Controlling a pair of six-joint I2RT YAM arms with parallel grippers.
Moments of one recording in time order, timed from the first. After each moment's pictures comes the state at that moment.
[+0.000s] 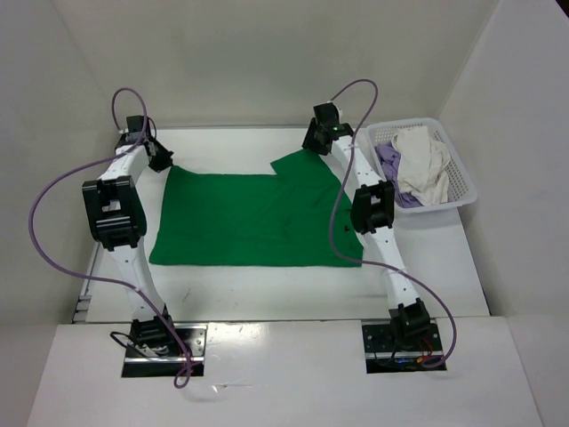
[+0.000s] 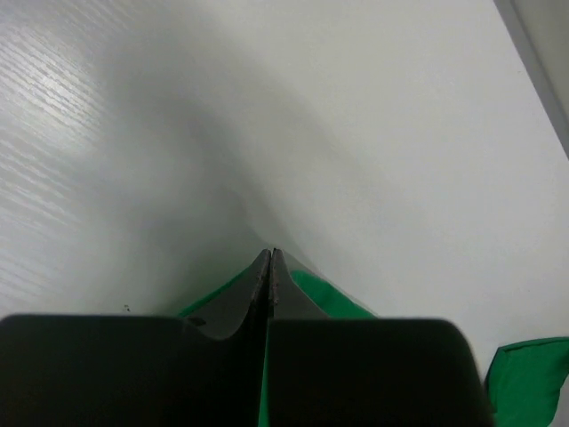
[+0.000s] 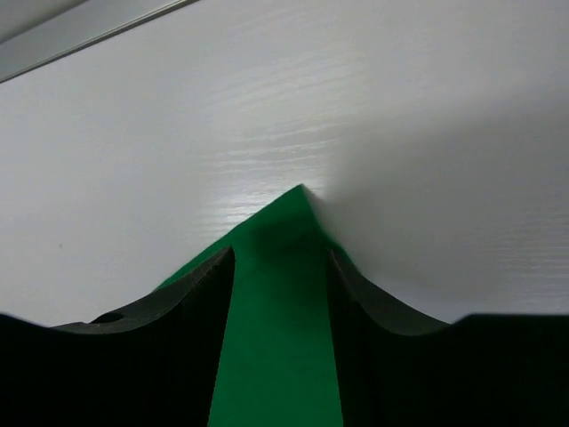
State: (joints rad) left arm 0.21 2.16 1.75 -0.44 0.02 -0.68; right arm 0.29 2.83 2.79 -0.73 0.06 0.58
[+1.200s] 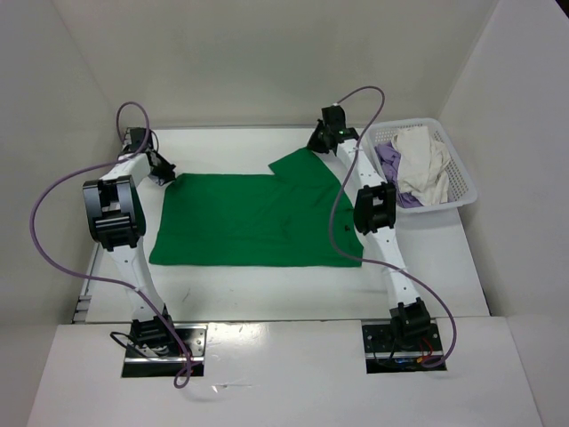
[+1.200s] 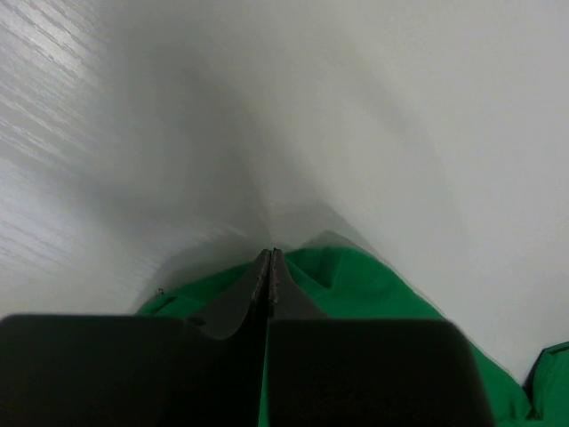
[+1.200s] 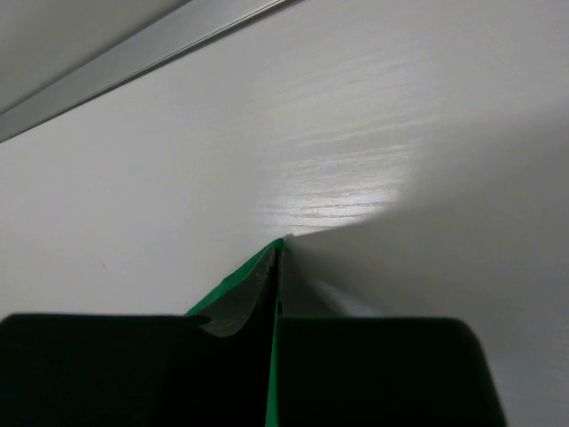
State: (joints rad) left arm 0.22 2.16 1.63 -0.42 0.04 -0.68; right arm 0.25 2.91 2.82 -0.61 -0.10 0.66
